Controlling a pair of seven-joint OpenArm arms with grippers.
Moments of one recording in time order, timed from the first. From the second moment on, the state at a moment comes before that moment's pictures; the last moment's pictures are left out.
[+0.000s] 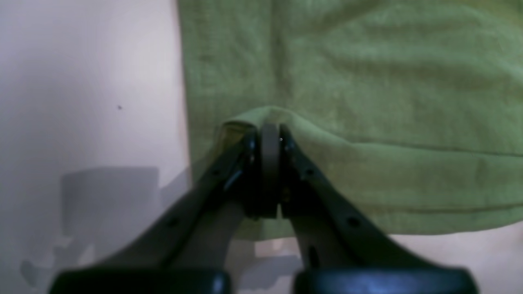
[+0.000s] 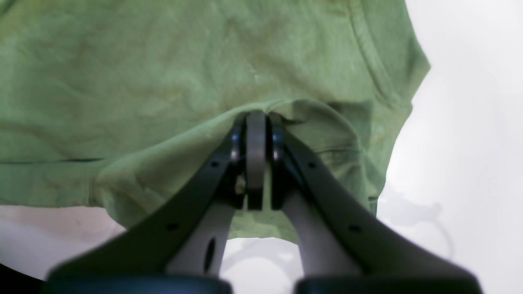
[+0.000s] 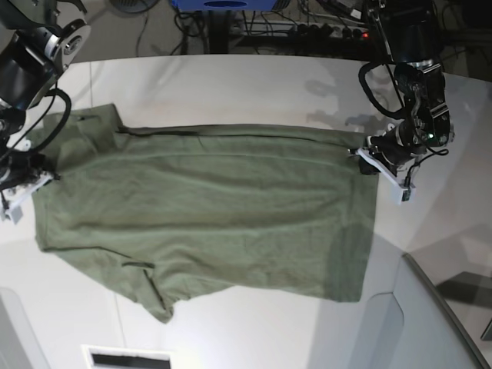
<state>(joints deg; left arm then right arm) -0.2 -11.4 -22.0 69.1 -14.5 -26.9 40.8 13.4 8.5 42.3 67.6 5.0 34.8 -64.2</state>
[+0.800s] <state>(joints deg) 0.1 -11.0 -23.3 69.1 -14.7 -23.5 37.4 13.6 8.5 42.3 65.6 4.9 34.7 -59.8</state>
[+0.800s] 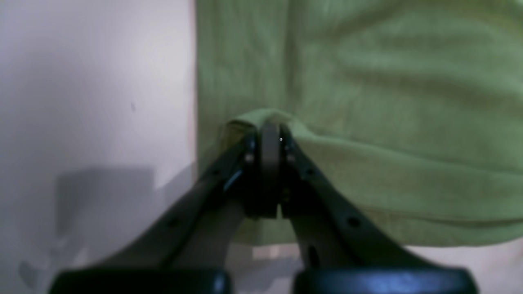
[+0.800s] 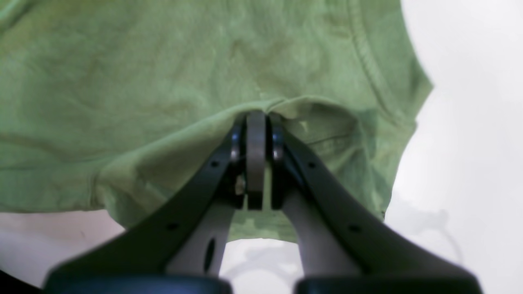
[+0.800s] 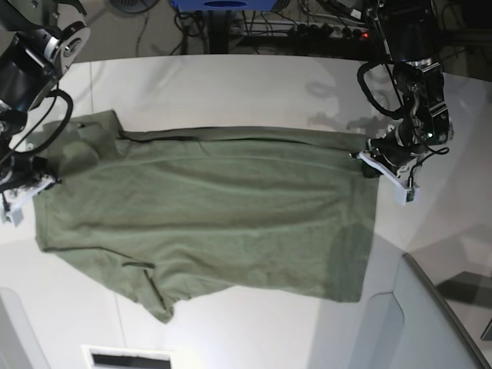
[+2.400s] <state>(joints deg) 16.0 -13.0 -36.9 84.1 -15.1 -38.1 26.9 -2.0 -3.9 49.6 88.3 5.0 29.2 -57.6</state>
